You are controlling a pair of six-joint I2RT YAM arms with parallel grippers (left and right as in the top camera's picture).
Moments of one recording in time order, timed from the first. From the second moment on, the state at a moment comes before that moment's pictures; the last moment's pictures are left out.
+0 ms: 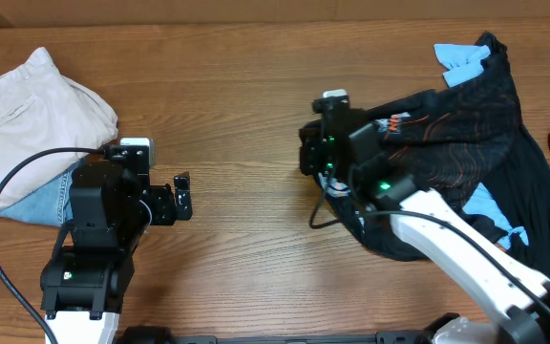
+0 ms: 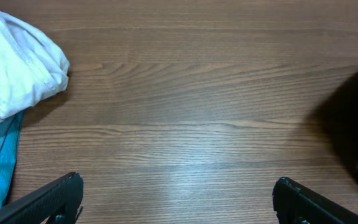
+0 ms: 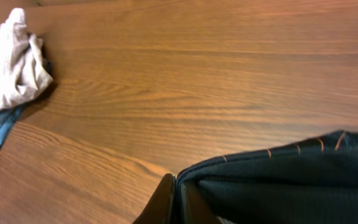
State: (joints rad) left arm -0.04 0.87 0.89 -0.73 0.07 -0.08; right arm 0.56 1.48 1.00 -0.15 -0.01 0.38
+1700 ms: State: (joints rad) left arm -0.51 1.85 0.90 0.19 0.38 -0.69; right arm 0.05 1.09 1.06 -0.82 0.01 0.28
